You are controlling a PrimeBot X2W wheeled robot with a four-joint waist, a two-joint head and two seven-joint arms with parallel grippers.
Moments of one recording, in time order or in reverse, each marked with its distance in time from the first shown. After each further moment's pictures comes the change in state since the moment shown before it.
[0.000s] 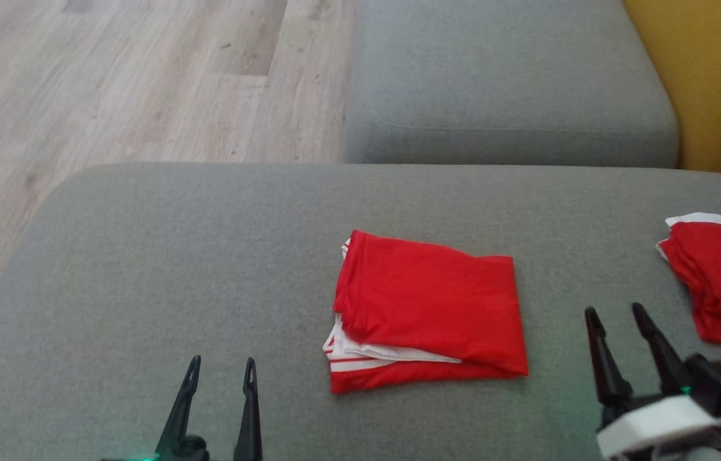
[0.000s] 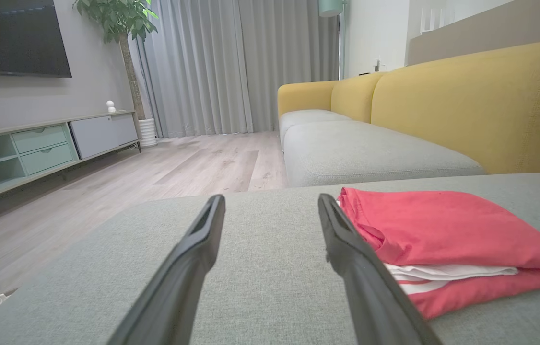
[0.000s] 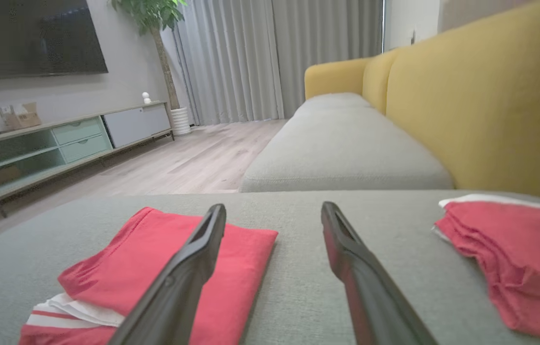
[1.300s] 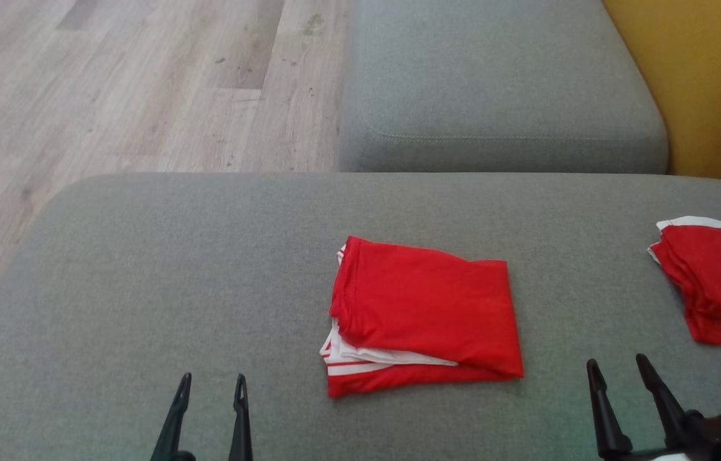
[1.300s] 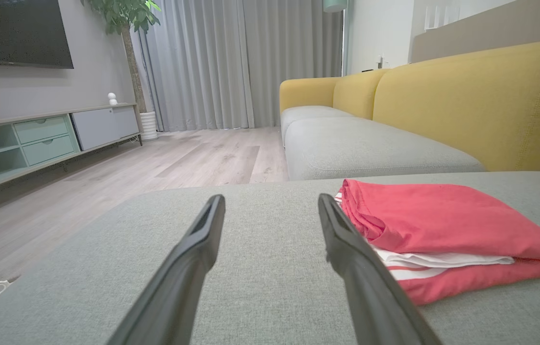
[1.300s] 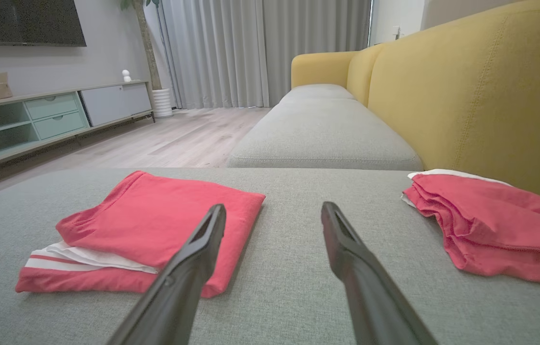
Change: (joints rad) left arm 0.056 -0.025 0.060 -0.007 0.019 -0.045 0.000; right arm 0.185 0.086 -0.102 -0.116 -0.187 0.000 0.000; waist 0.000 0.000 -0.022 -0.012
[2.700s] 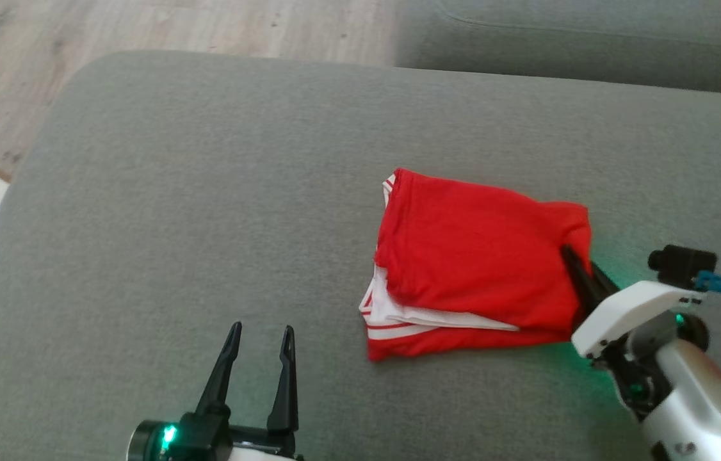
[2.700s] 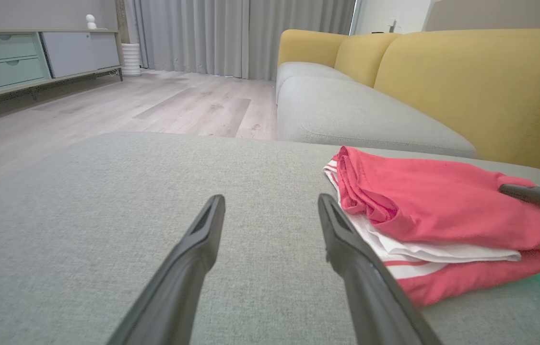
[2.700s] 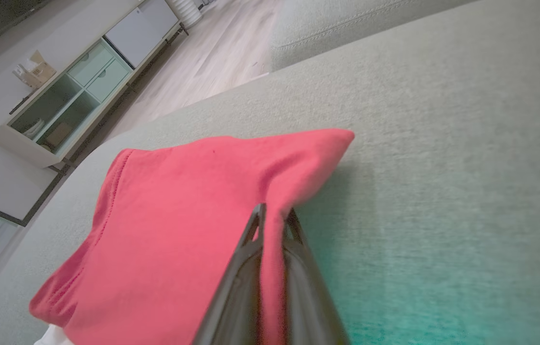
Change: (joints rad) left arm -0.142 -0.020 -0.127 0.016 -0.128 -0.023 0.000; right arm -0.557 -0.120 0.288 0.435 0.611 0.000 0.265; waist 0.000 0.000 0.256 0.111
